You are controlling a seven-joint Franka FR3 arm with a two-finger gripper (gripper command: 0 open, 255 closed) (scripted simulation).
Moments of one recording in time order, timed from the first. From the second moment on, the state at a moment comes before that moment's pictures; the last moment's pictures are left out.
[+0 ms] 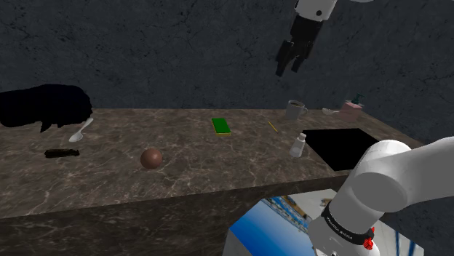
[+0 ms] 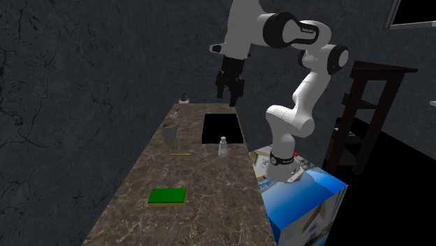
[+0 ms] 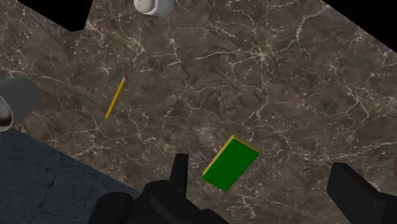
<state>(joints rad) 0.00 -0.75 -0.01 -2.27 -0.08 1.68 0.01</state>
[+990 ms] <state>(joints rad) -0.07 -0.91 -0.27 -2.66 -0.19 1.91 -0.24</state>
